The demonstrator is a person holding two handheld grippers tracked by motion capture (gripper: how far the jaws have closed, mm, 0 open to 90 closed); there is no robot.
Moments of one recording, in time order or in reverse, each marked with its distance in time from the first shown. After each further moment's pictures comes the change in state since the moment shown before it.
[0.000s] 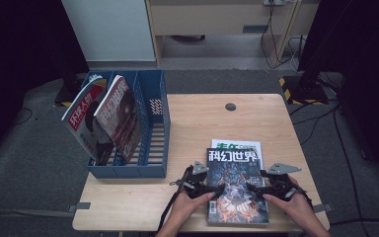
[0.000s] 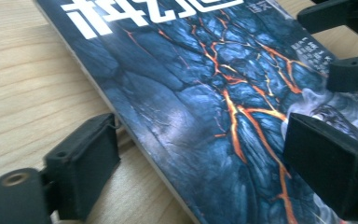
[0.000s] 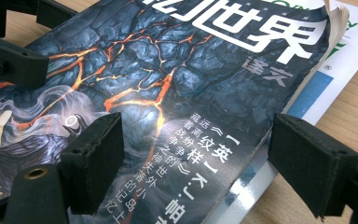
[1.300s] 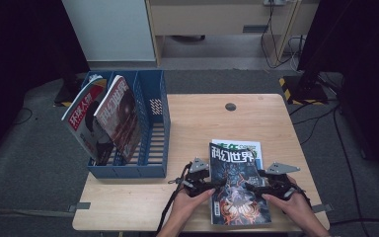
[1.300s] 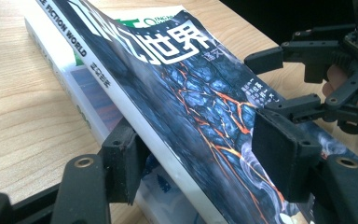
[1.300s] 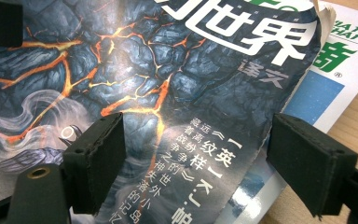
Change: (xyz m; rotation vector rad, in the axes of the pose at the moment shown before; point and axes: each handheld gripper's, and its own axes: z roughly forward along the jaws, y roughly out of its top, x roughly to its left) left arm -0.012 0.018 -0.021 -0.087 -0.071 -0.010; right arm 0.001 0.001 0.004 -0.017 0.017 -0.009
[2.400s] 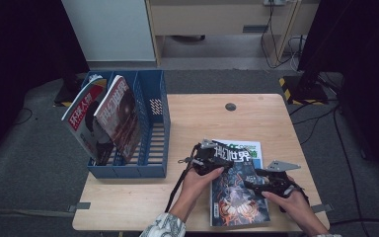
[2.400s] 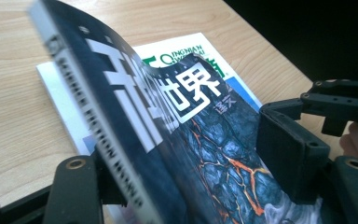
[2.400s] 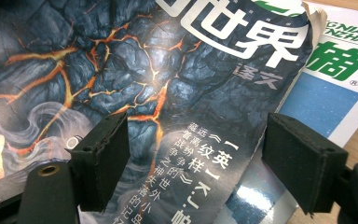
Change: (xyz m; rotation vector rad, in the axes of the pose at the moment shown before) left arm 0.007 0.057 0.031 0.073 0.050 -0.033; right arm -0.005 0.003 0.004 -0.031 0.059 0.041
